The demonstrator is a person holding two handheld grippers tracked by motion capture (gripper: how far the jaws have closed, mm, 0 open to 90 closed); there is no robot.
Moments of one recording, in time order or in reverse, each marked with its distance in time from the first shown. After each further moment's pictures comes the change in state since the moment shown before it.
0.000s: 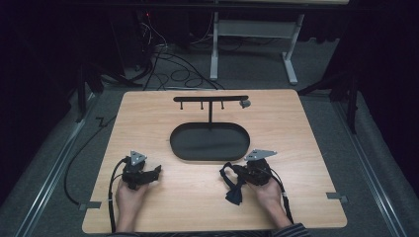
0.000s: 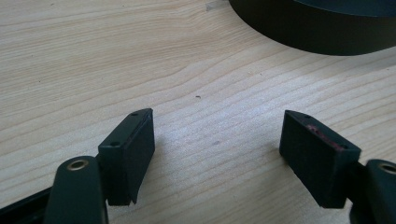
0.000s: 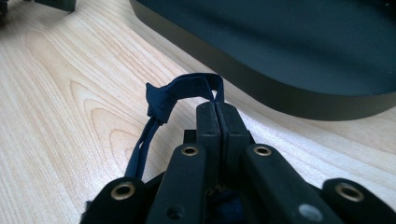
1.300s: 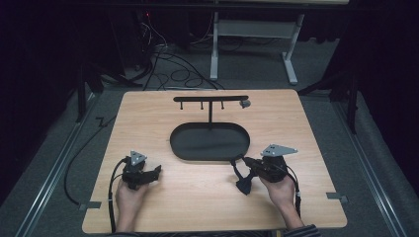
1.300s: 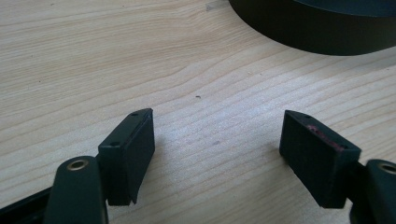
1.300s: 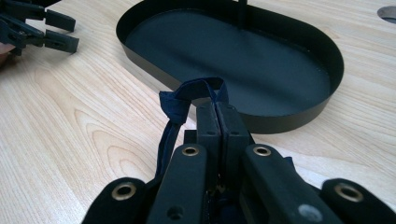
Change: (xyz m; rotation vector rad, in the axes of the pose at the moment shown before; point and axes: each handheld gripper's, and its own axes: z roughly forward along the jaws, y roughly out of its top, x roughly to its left) left arm 0.000 0.000 0.000 0.000 0.000 0.000; right arm -0.011 0.009 -0.048 -0.104 -0.059 0.014
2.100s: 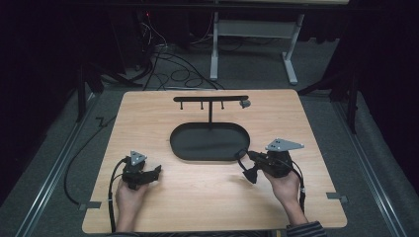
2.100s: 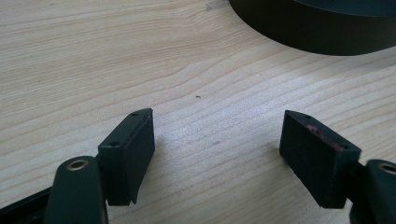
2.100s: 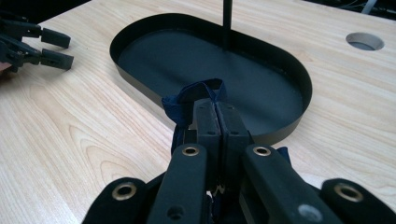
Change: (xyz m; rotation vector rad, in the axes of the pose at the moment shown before) left arm 0.000 0.000 0.000 0.000 -0.001 0.000; right arm -0.005 0.017 -0.015 -0.039 -0.037 -0.022
